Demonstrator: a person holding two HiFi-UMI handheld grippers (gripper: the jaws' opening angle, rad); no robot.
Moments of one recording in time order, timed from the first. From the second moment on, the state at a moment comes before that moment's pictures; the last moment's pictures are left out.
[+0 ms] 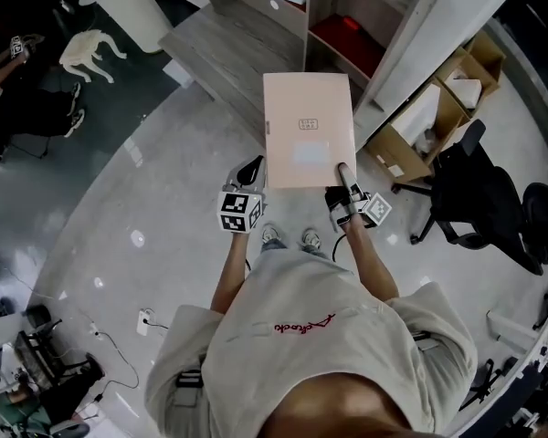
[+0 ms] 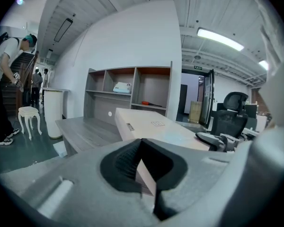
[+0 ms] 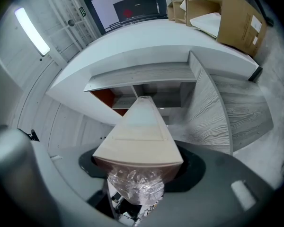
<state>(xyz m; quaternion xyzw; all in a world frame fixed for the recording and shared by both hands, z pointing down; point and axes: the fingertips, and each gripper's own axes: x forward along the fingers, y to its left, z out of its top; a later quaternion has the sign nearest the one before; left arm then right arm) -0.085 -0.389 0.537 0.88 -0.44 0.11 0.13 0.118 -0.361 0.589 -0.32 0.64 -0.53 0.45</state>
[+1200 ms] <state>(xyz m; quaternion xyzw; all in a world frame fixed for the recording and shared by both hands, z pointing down) -0.102 -0.438 0.511 0.88 -0.45 0.08 0.10 0.099 -0.391 0.577 -0.31 0.64 -0.52 0.47</state>
